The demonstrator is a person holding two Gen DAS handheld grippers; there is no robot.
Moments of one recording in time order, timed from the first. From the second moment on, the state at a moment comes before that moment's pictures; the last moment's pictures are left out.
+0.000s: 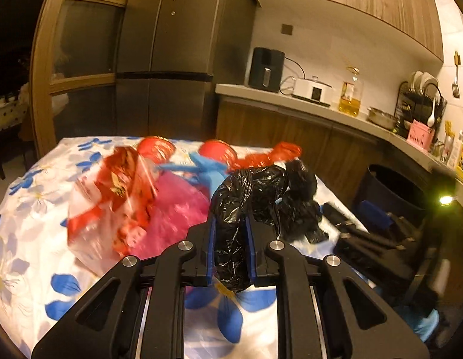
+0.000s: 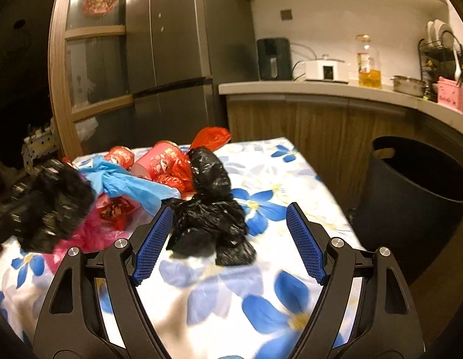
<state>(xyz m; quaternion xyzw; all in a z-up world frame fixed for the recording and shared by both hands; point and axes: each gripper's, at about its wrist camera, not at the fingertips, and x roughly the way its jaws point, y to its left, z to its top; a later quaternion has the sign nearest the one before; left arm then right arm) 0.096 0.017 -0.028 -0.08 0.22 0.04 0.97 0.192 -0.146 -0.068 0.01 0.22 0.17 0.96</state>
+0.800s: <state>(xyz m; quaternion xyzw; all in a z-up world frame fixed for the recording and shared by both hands) 0.108 0.028 -0.023 -0.09 0.22 0.04 0.97 0.218 -0.131 -0.080 0.01 0.28 0.18 0.94</state>
